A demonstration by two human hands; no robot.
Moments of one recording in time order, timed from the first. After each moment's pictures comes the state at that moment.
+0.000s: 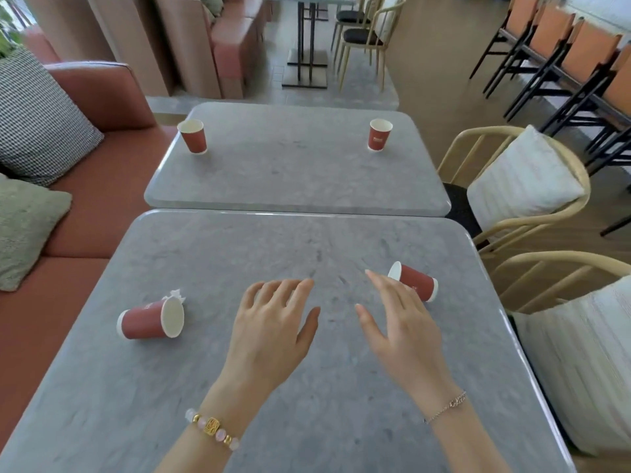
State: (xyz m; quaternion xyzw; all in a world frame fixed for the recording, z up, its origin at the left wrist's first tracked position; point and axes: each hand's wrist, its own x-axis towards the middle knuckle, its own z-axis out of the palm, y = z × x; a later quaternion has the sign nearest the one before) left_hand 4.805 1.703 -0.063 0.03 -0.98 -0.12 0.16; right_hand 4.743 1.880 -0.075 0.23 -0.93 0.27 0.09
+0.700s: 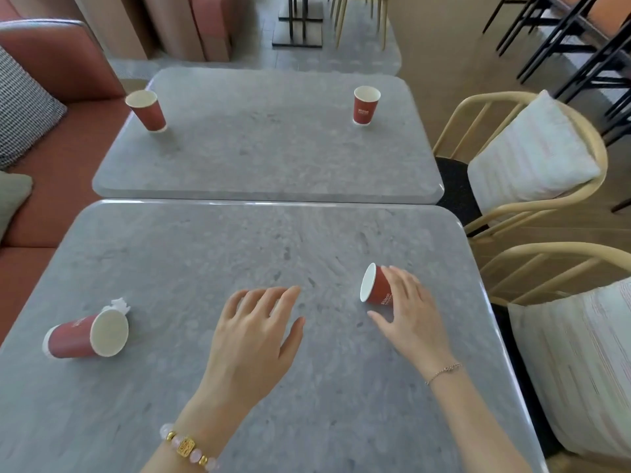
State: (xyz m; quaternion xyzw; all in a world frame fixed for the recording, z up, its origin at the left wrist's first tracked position) left_hand 4.742 1.738 -0.093 0.03 -0.99 -0.10 0.12; right_hand 4.623 1.952 -0.166 0.23 -0.96 0.15 -0.04
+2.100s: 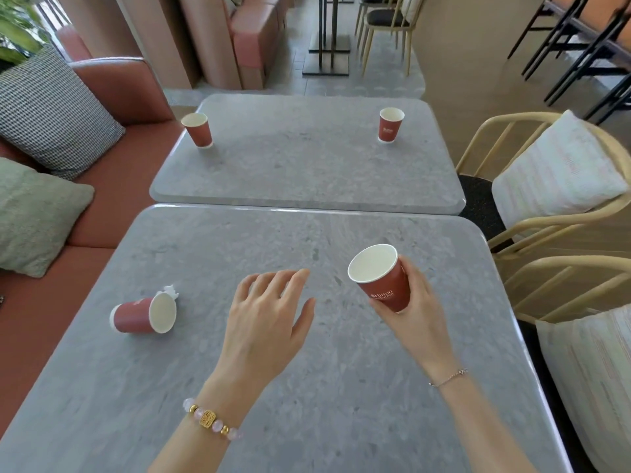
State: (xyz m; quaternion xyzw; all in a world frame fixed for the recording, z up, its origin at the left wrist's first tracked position) left_hand 4.776 1.731 -0.060 0.08 -0.98 -0.08 0.14; right_hand 4.665 1.919 -0.130 0.18 -0.88 0.44 0.02
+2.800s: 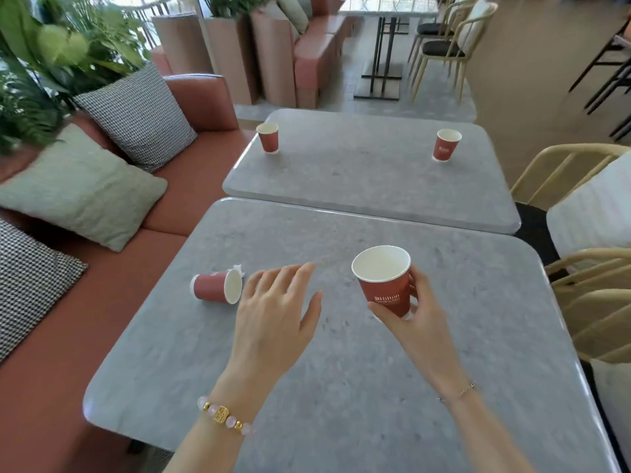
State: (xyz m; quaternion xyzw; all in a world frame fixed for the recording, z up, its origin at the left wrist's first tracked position) left_hand 4.857 1.696 -0.044 0.16 -0.96 -0.07 0.23; right_hand 4.740 1.864 -0.097 0.20 -0.78 0.58 -0.09
